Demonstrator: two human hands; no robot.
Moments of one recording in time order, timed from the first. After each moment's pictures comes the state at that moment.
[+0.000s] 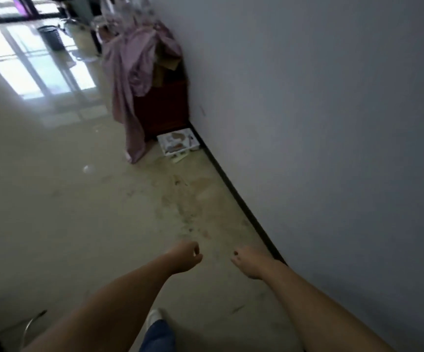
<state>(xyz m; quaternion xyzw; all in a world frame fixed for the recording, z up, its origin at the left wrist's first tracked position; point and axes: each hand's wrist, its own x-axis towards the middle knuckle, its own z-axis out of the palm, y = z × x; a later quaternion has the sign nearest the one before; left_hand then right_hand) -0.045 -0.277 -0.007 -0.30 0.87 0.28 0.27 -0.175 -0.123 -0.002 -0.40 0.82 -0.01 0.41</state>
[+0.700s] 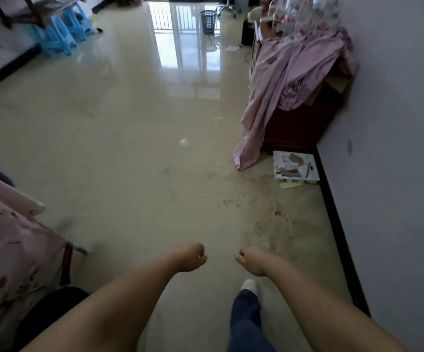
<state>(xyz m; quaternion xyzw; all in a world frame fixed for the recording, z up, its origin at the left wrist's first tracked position) 0.142 -0.614 -0.026 -0.49 0.78 0.31 0.25 -0.049 -0.557 -0.033 -0.59 0.67 0.18 0.40</state>
